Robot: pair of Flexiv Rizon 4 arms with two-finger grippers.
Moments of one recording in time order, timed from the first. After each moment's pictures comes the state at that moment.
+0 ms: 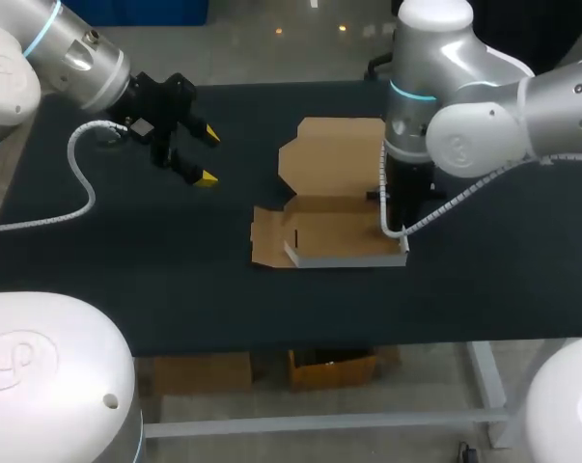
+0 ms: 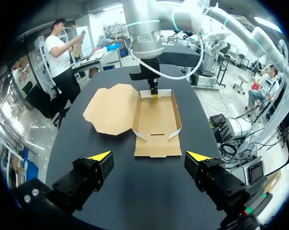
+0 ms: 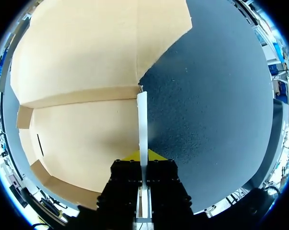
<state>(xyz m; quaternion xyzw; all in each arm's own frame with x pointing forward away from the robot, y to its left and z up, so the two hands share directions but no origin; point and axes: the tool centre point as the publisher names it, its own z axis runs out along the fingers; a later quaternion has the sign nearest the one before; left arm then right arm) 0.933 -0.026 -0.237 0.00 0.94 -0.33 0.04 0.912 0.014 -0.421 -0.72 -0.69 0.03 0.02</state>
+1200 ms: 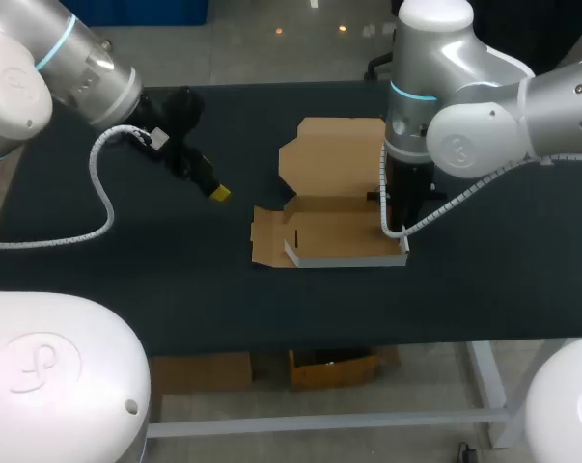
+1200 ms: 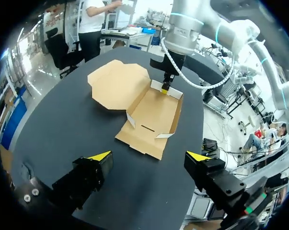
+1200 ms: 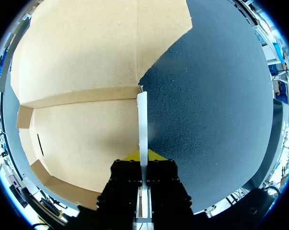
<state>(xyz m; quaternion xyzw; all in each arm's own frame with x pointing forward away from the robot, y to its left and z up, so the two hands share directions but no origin) 0.897 -0.034 -0.257 -0.23 0.92 -0.30 -0.05 0.912 0.014 -0.421 -0.72 -0.69 0.03 0.02</state>
